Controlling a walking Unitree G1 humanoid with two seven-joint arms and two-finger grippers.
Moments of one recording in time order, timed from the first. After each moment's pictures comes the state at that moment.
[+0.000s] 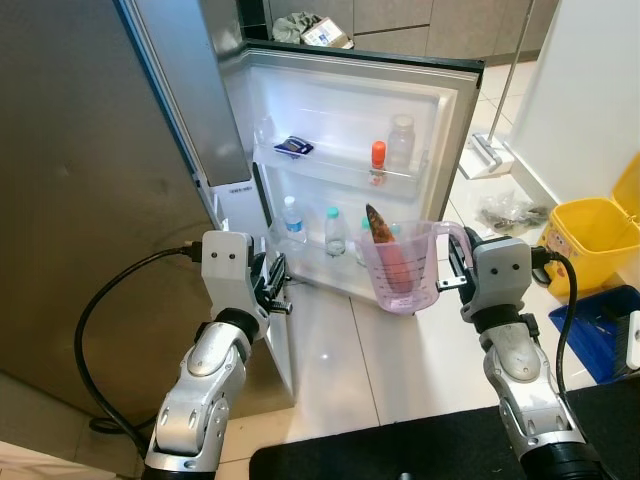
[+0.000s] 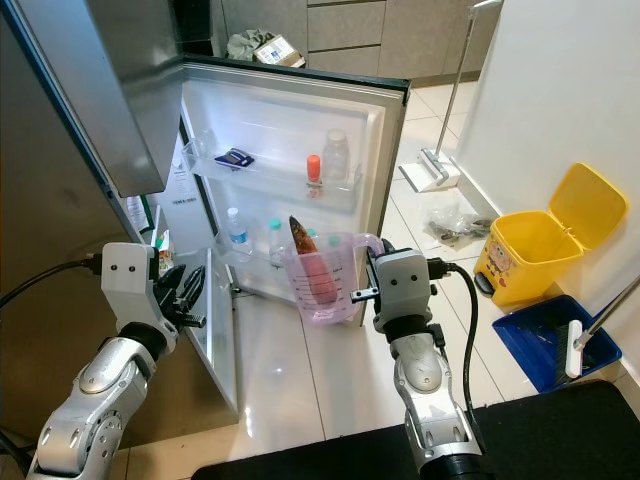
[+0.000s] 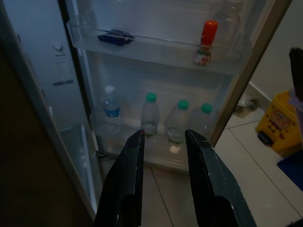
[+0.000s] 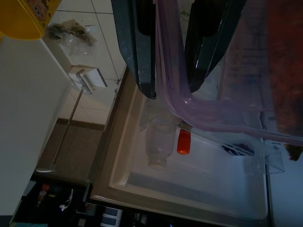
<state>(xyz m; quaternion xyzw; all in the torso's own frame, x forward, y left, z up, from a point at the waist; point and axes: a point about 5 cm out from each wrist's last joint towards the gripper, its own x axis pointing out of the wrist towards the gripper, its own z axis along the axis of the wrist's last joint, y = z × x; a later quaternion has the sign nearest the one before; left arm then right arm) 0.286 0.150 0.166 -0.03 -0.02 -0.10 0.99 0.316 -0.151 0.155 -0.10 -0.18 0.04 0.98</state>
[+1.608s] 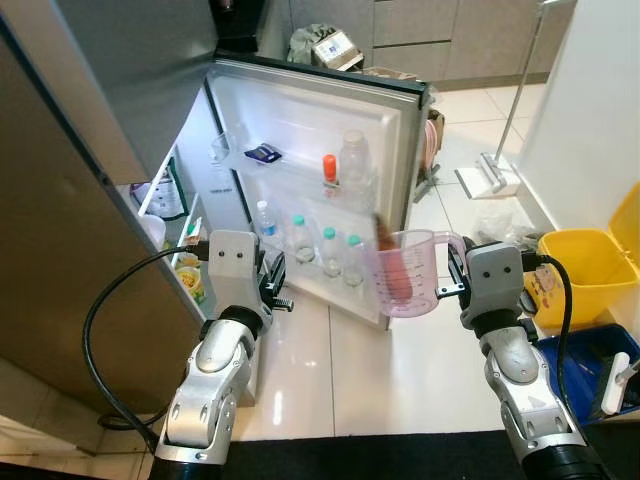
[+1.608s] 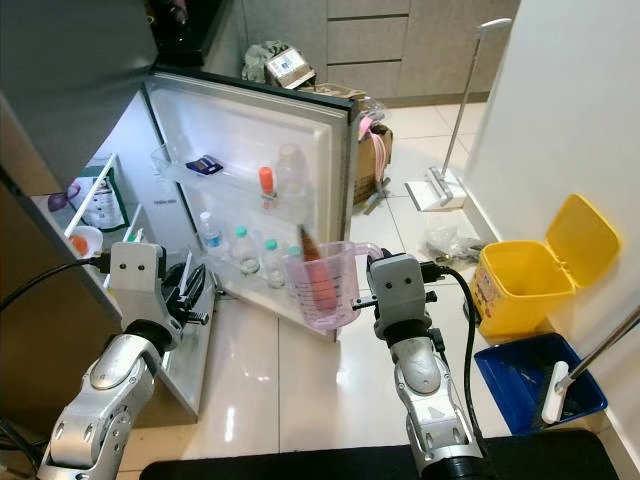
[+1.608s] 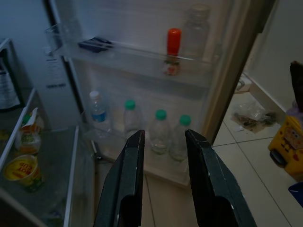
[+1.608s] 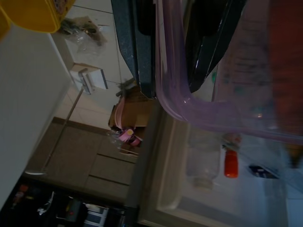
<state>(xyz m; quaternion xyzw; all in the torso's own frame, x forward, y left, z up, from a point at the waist) 0.293 0.150 0.162 -0.01 -0.02 -0.08 1.00 0.318 -0.153 0.145 -0.12 -0.14 0.03 0.98</state>
